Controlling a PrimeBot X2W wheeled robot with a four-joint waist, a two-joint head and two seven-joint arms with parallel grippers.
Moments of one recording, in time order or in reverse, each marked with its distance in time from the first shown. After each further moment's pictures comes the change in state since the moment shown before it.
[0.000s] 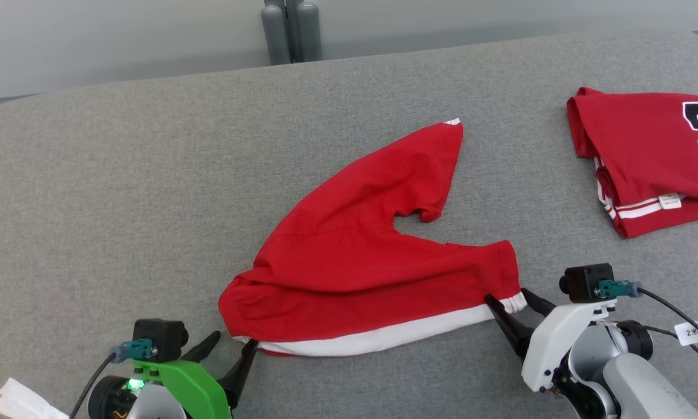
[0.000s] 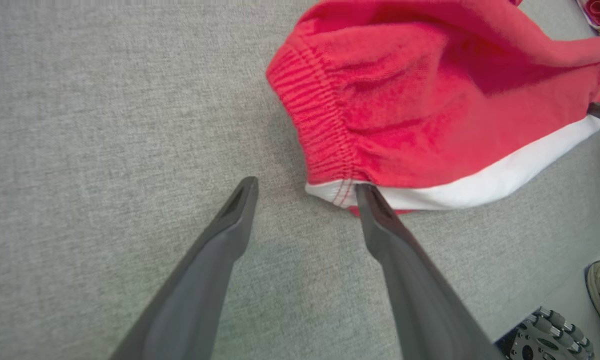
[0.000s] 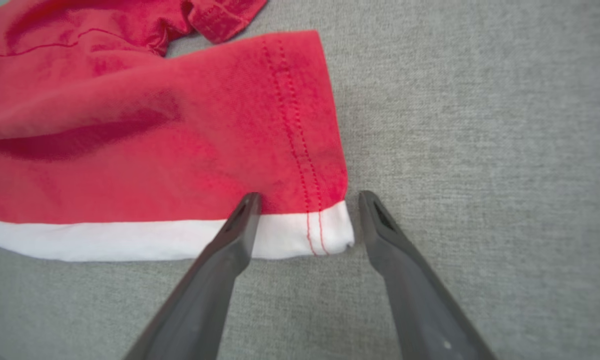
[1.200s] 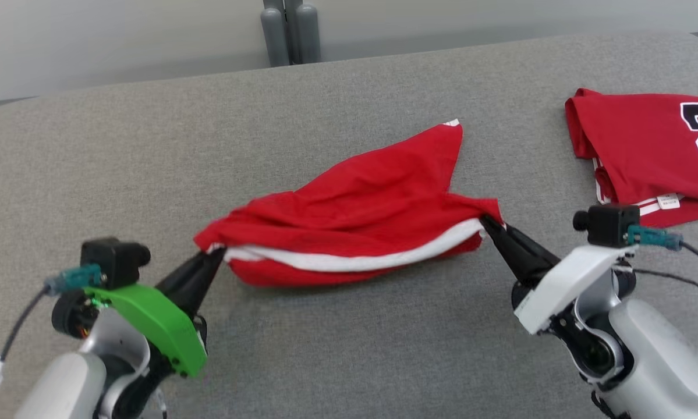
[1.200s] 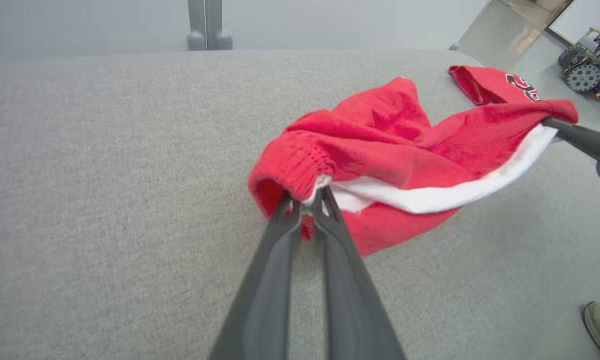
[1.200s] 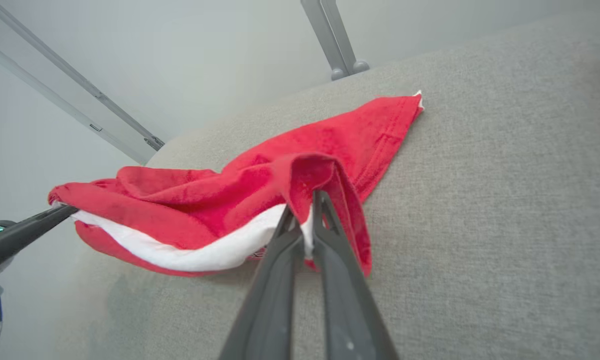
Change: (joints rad) left arm -0.155 0.123 -0.020 -0.171 -0.138 0.004 -0.003; right arm -0.115 -0.089 0.104 -0.179 0.272 0.000 -0.125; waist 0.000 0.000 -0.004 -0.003
